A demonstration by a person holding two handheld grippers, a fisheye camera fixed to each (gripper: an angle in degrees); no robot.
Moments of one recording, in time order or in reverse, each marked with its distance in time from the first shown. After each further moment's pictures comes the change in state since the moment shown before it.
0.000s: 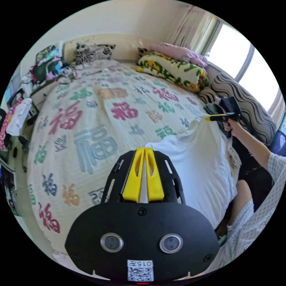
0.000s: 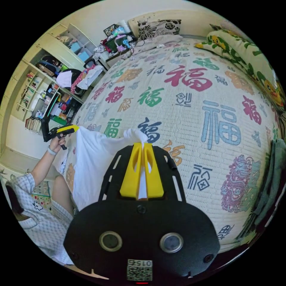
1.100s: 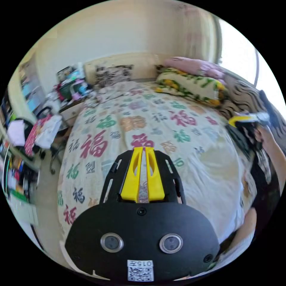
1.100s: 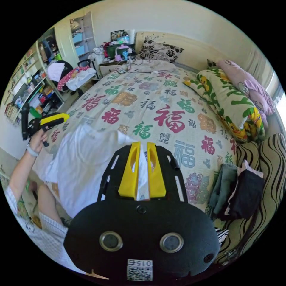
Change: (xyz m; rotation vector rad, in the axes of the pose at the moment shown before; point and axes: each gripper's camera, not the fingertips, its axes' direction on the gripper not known) left arm 0.062 -0.022 -0.053 0.069 -0.260 -0.123; right arm -0.163 0.008 -0.042 0.039 0.415 -0.017
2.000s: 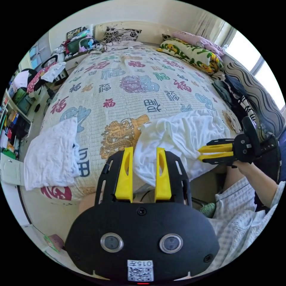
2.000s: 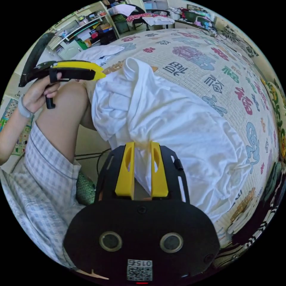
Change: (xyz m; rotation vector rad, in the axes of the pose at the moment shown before) left arm 0.024 0.400 -0.133 -0.277 0.130 -0.029; right arm -0.293 0.406 0.132 -0.282 -0.253 -0.540
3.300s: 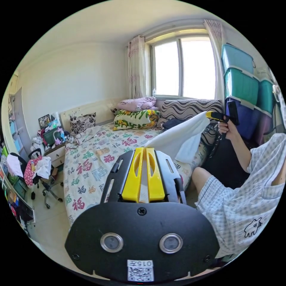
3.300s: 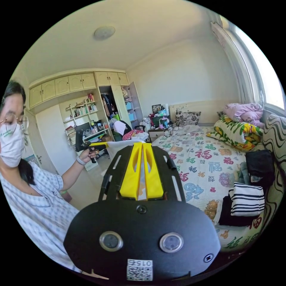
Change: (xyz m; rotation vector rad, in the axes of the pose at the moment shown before) left arm -0.022 0.206 -0.244 0.627 0.186 0.496; right arm -0.143 0.335 -0.149 1.099 -0.003 0.237
